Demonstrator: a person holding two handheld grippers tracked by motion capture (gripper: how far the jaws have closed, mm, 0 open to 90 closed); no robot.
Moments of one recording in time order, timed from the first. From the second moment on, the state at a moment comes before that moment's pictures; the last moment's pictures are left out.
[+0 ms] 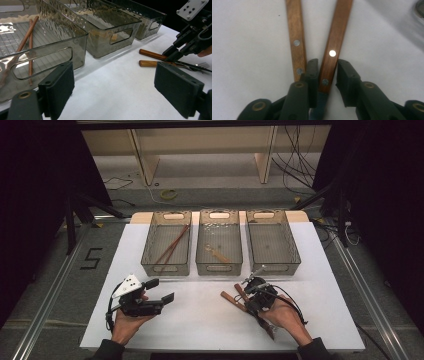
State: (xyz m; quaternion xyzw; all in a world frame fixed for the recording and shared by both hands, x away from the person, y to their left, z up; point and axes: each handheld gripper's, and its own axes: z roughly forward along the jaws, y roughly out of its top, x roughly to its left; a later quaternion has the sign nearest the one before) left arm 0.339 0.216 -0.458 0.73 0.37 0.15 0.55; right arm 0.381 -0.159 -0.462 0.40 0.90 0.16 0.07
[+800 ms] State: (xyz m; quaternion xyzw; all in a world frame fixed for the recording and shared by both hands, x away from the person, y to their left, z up) left arm 0.339 0.217 -0.458 0.73 0.37 0.15 0.55; right arm 0.380 -0.166 -0.450 0.39 0.90 0.19 0.07
